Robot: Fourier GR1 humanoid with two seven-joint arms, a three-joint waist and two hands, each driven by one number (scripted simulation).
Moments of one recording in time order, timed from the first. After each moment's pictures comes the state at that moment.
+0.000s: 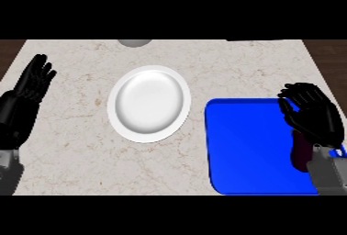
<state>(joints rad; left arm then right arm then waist) -0.18 0.52 -0.05 -1.65 0.26 0.12 0.06 -0.21 -0.33 -0.04 -1.34 -0.57 -0.05 -0.19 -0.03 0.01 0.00</state>
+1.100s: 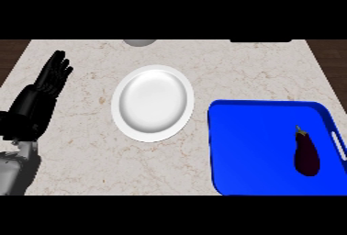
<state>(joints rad) -0.25 0.44 -0.07 -1.61 0.21 0.10 0.08 0.08 -0.76 -0.27 -1.28 -0.67 0.28 0.03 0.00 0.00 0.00</state>
